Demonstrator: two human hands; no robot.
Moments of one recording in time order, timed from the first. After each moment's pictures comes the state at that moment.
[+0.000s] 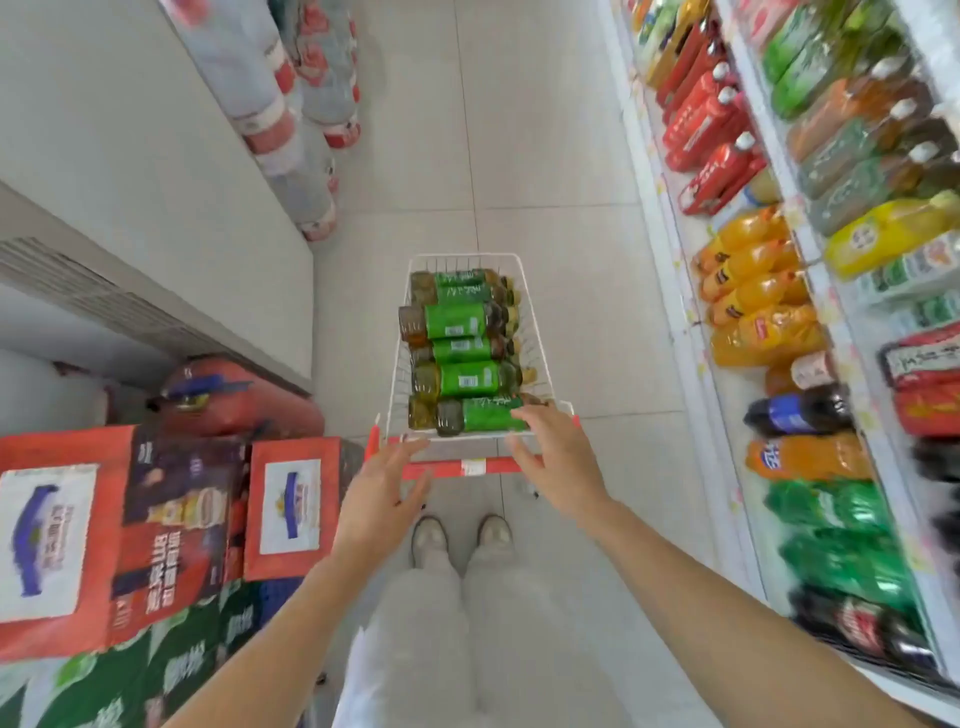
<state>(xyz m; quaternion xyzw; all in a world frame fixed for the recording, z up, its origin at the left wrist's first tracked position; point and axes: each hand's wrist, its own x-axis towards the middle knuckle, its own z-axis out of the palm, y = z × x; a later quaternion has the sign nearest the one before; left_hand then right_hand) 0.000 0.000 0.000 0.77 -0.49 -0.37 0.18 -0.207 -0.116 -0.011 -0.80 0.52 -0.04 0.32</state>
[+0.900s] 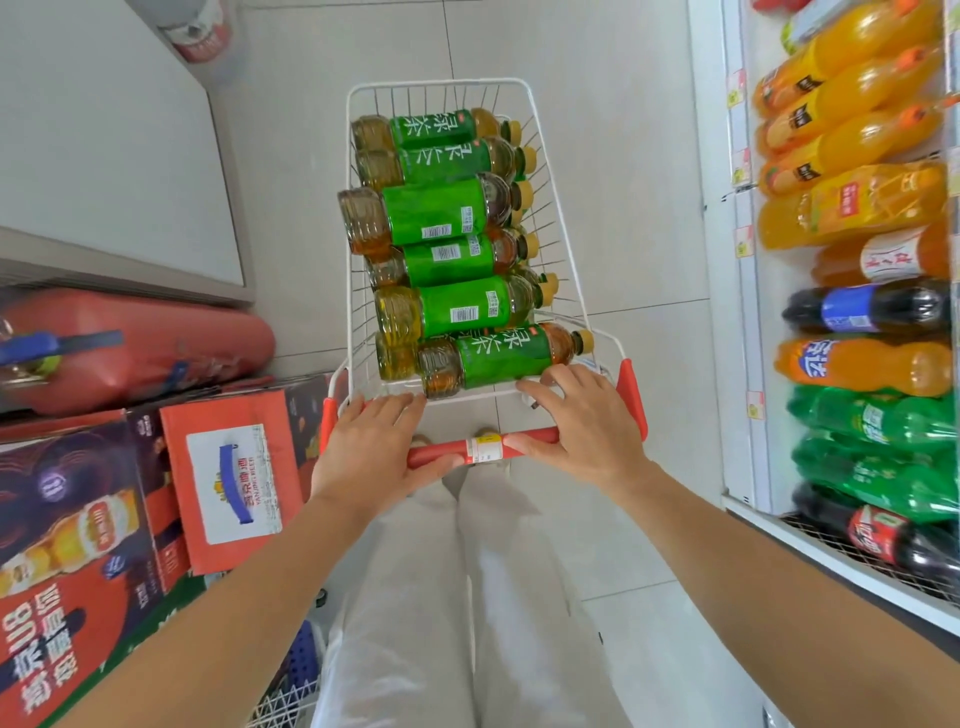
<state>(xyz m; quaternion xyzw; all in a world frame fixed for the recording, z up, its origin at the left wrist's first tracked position) 0.029 -0.061 -0.161 0.65 -0.69 -0.31 -0.11 -0.223 -0.156 -0.164 -0.88 0.43 0.12 0.18</state>
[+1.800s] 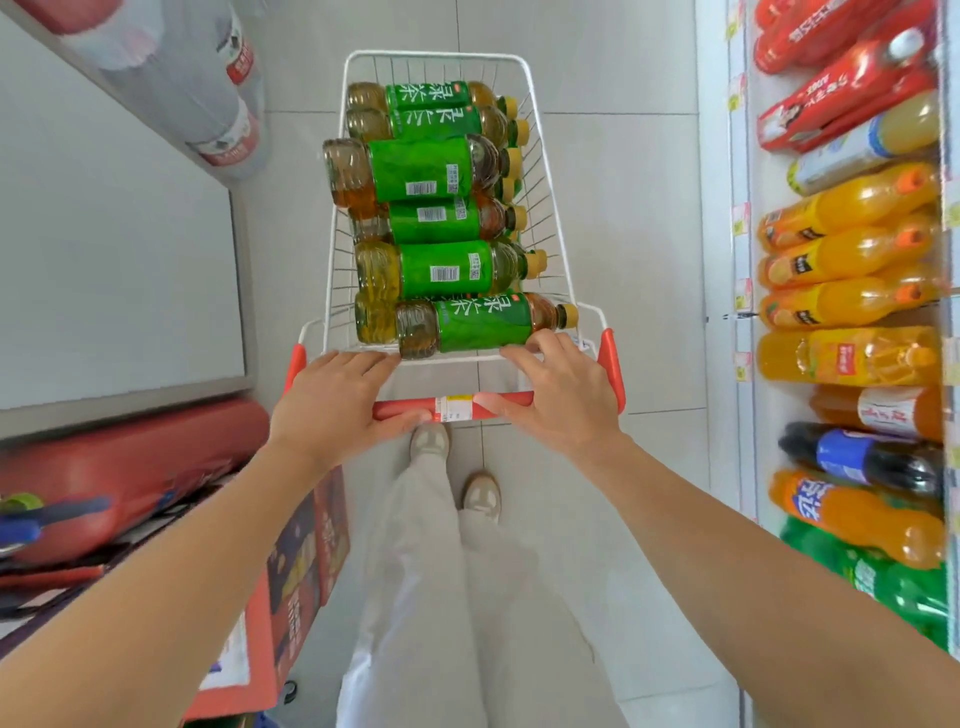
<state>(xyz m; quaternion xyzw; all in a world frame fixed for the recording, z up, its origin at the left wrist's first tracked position) 0.115 -0.303 -0.163 0.66 -0.71 -0.22 -0.06 -0.133 -0.396 -0.168 -0.88 0.45 0.06 0.13</state>
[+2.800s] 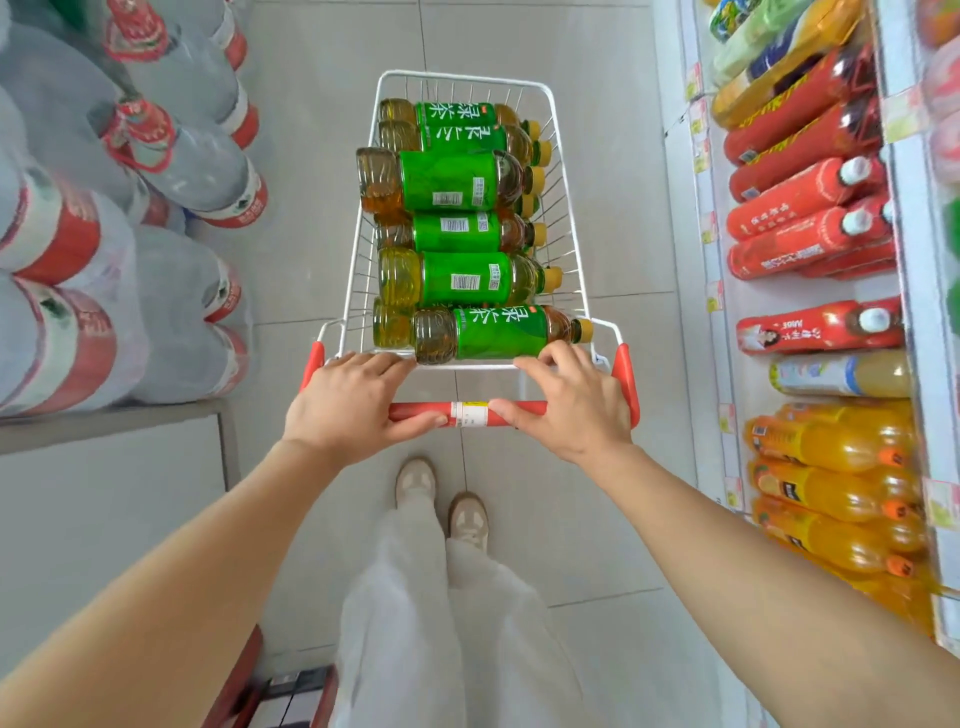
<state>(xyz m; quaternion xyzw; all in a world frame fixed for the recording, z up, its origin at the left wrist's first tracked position) 0.244 -0.754 -0.162 0.65 -0.73 -0.20 -0.08 -0.006 -0.828 -0.165 -0.86 0.49 0.07 0.13</state>
